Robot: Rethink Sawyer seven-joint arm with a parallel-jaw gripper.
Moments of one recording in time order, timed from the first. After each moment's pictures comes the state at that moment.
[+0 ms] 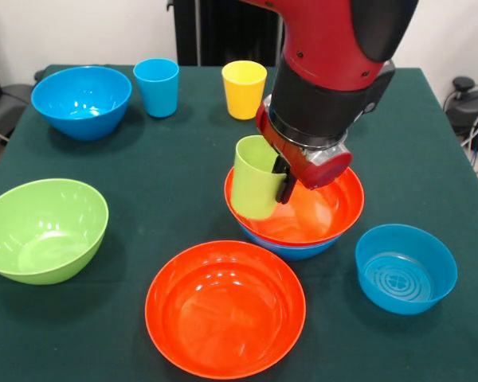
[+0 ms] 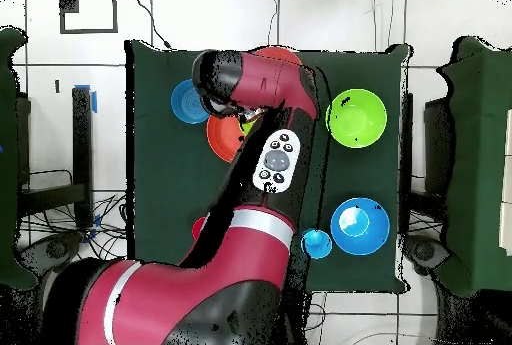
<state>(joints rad) 0.02 -0.21 -0.38 0.94 0.25 0.98 2.54</state>
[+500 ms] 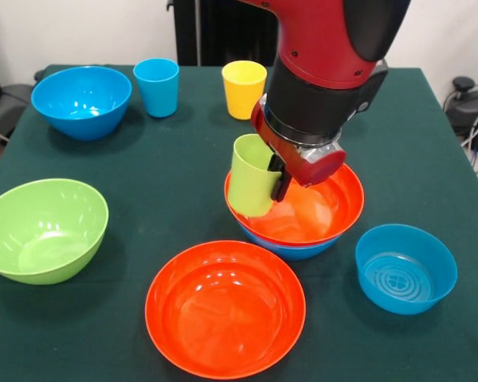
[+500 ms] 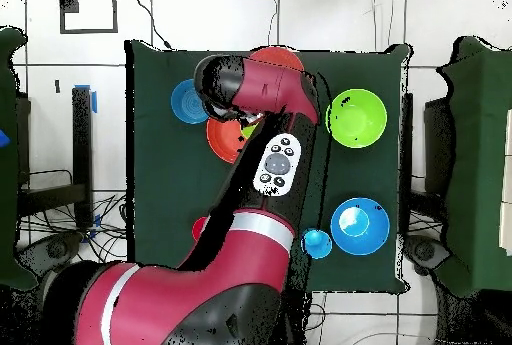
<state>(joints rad) 0.02 -0.22 -0.38 0.98 0.24 0.94 2.54</state>
